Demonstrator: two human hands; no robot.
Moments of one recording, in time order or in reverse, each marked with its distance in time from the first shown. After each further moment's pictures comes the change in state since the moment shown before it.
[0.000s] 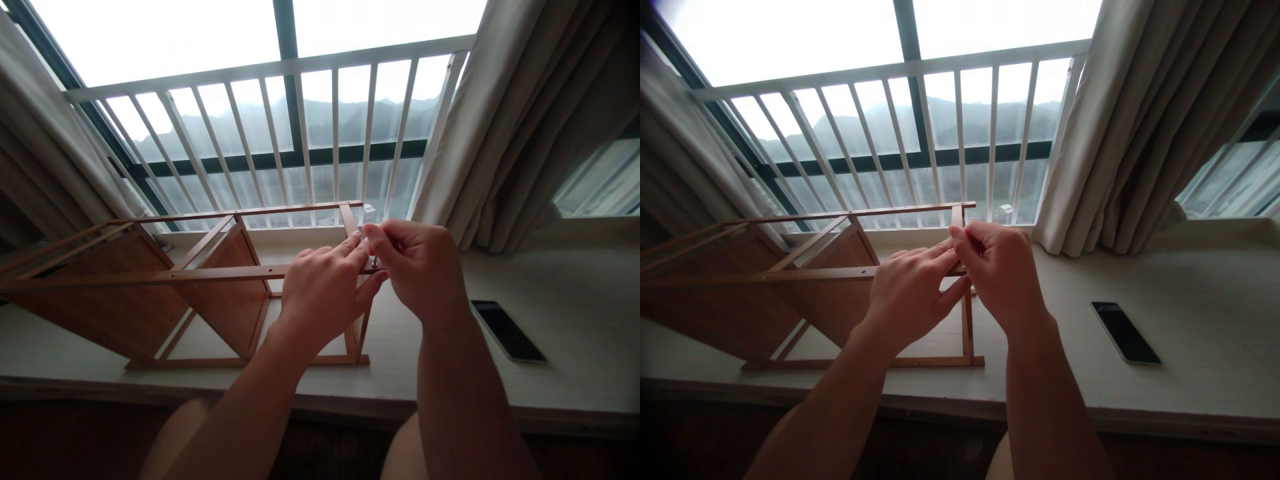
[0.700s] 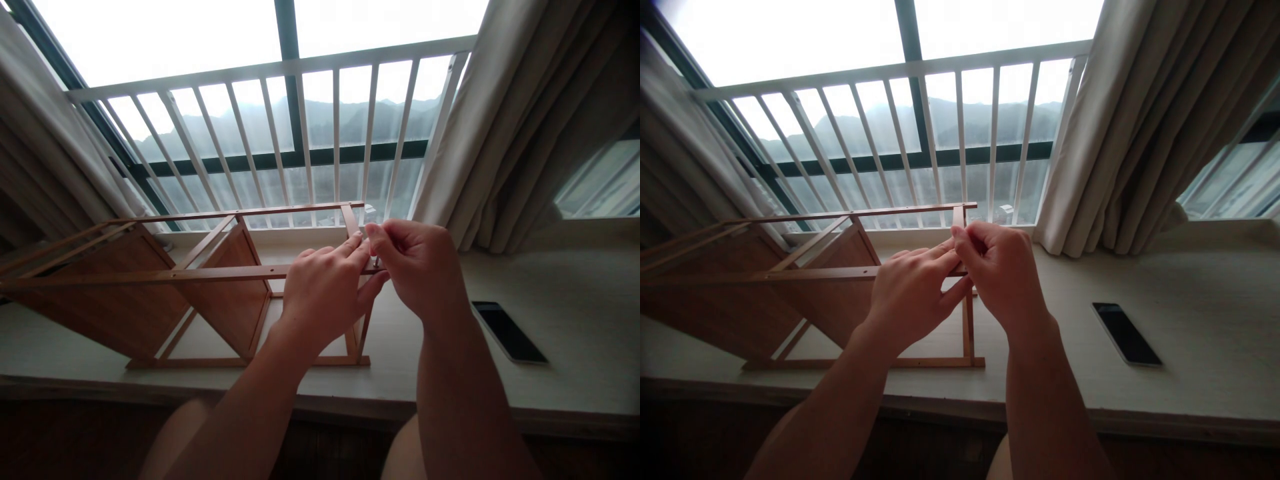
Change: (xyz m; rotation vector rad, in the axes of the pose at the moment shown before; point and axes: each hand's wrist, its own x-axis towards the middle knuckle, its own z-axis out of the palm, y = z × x) left_hand -0.001 -0.001 0.000 -0.006 -0.002 -0.001; right_hand 0.001 -0.003 0.001 0.038 -0.026 0.064
